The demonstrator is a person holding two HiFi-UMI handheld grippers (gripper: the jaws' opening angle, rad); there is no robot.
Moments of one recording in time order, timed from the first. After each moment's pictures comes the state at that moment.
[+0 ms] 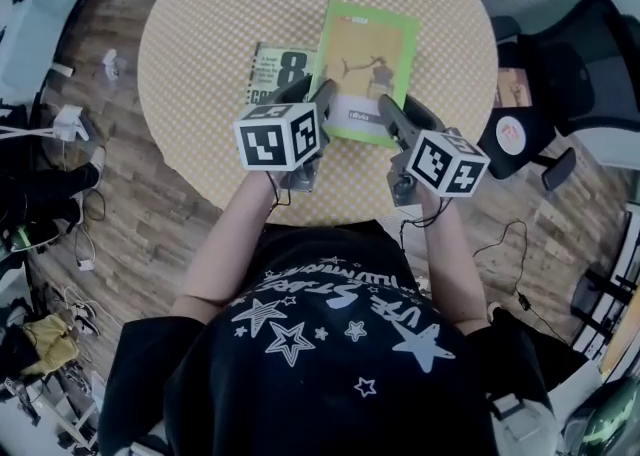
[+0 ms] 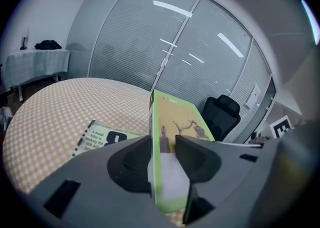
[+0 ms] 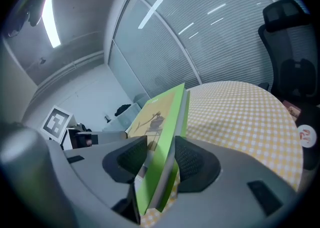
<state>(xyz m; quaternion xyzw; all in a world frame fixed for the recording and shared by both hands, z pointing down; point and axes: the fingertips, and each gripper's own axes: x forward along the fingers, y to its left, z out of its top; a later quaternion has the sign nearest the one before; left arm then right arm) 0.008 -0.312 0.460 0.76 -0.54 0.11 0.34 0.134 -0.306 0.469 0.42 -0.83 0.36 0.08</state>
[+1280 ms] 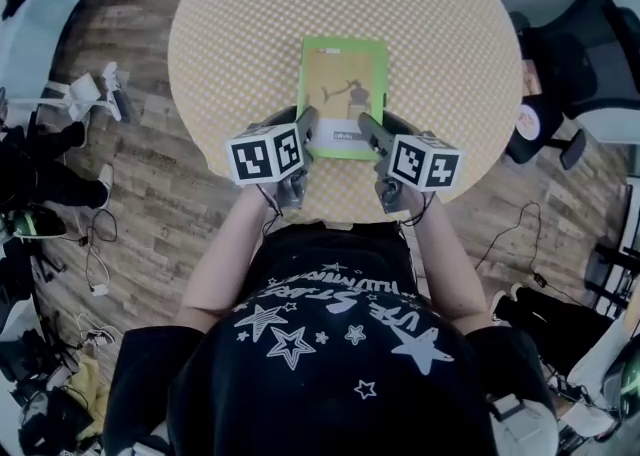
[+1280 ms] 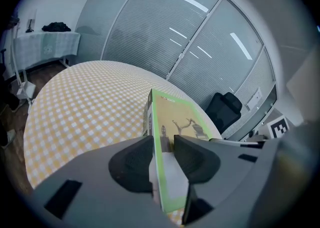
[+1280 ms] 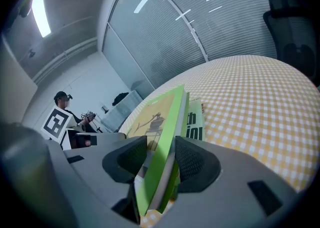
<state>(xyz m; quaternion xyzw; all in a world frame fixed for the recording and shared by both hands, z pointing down) -0.151 -0.251 0.529 0.74 -0.51 0.14 0.42 -0.024 -0.251 0.527 0.41 -0.80 0.41 0.13</state>
